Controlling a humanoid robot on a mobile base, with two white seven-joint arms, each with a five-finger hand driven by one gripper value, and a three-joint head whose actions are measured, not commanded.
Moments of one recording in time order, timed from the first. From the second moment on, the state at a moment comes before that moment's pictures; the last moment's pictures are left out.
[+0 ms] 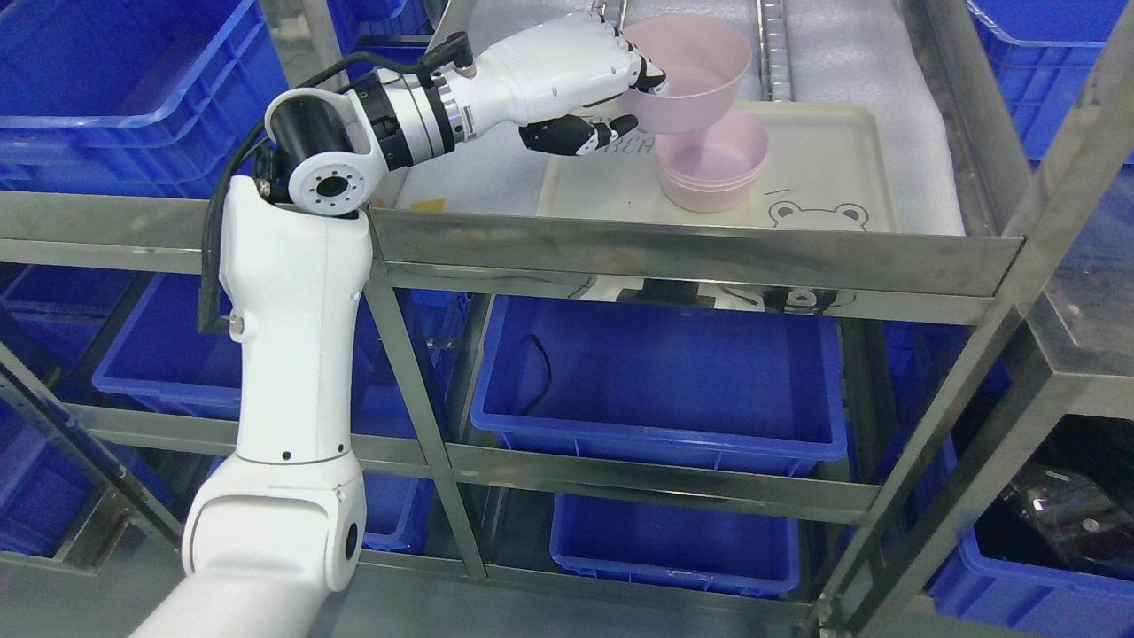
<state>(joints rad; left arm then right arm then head) -0.94 0.01 -0.03 -1.35 -0.80 -0.79 -0.90 0.00 0.00 0.05 0.00 0.05 -0.08 -0.03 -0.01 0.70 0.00</state>
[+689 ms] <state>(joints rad) -1.01 0.00 -0.11 -1.13 -0.99 -0.79 -0.86 0.00 0.00 0.05 0.00 0.05 -0.08 -0.03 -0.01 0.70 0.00</state>
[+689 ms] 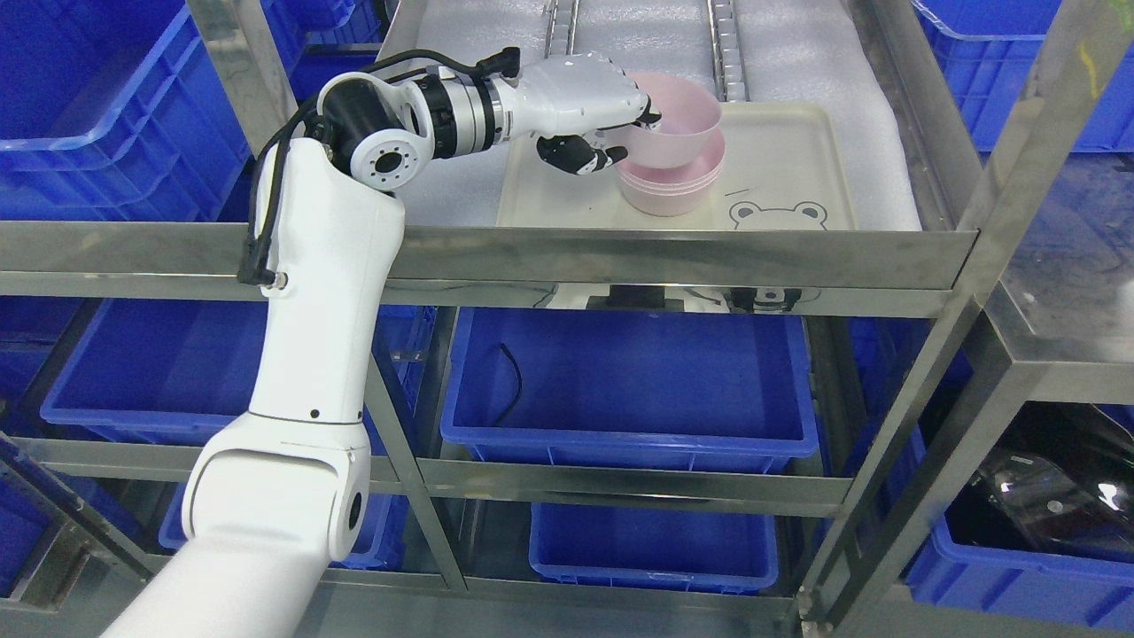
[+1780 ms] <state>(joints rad) -1.05 0.00 -0.14 -1.01 -0.96 -0.79 -0.72 0.00 0.00 0.05 0.00 0.05 -0.08 -0.03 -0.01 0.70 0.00</state>
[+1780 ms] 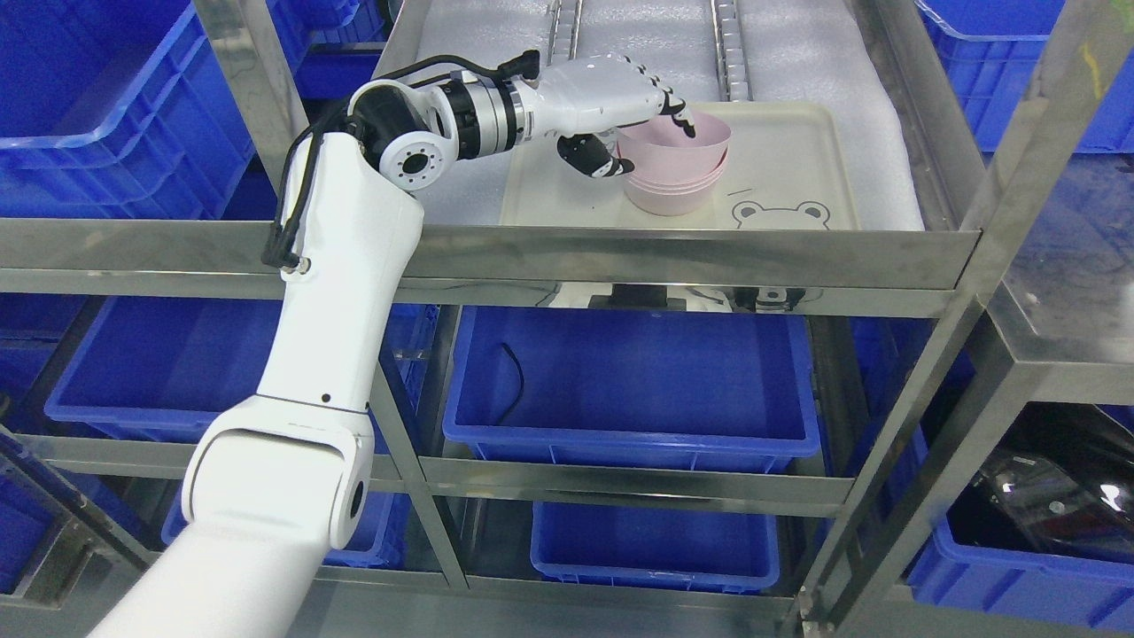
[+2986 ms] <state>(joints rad) -0.29 0.00 -0.38 -1.33 -0.22 -0.78 -0.72 0.00 0.00 0.05 0.00 0.05 -0.08 -0.02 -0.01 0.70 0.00</state>
